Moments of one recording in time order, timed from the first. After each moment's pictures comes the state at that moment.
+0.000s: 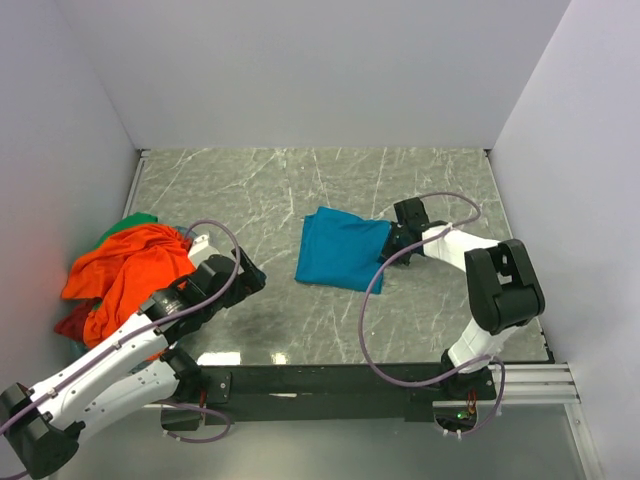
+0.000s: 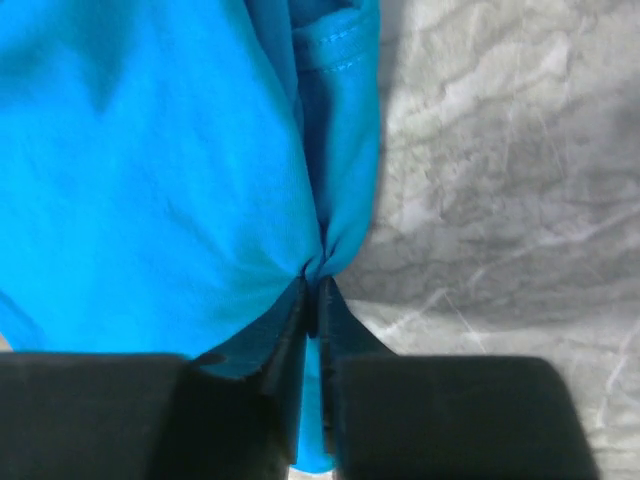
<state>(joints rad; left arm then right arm) -0.73 0.76 0.63 -0.62 -0.39 -1.06 0.27 1.67 0.89 -0.30 -0.08 0.69</state>
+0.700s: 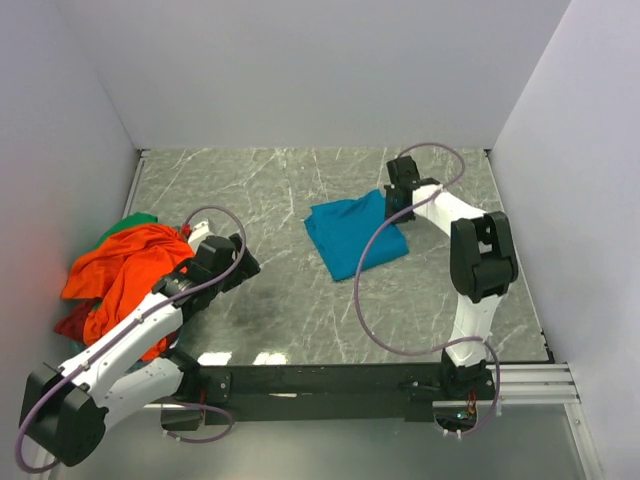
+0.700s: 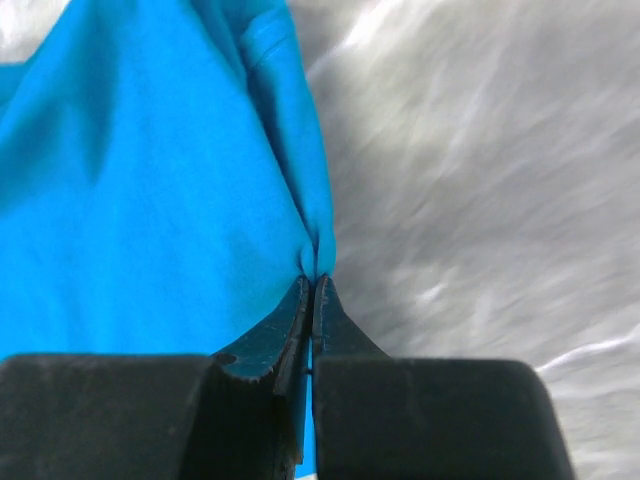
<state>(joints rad) -0.52 0.92 0.61 -0.46 -0.33 -0.92 0.25 1.91 1.35 -0.48 0.13 0.31</state>
